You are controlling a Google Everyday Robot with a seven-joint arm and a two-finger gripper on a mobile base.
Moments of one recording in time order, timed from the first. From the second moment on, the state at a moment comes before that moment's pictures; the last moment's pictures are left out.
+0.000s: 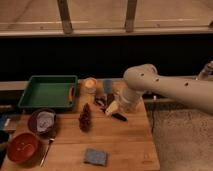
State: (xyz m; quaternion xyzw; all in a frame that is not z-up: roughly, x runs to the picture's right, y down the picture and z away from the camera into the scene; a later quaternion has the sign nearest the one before) arm 0.074 0.123 0.714 -0.34 0.13 0.61 0.70
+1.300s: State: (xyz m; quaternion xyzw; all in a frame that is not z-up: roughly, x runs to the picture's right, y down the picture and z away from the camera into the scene) arm 0.025 0.091 0.732 -0.35 0.10 0.57 0.74
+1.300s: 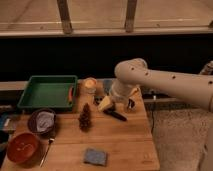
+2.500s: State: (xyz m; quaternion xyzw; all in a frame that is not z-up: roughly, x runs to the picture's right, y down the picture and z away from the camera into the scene) arm -0.082 0.093 0.768 -0.41 0.08 0.46 0.78
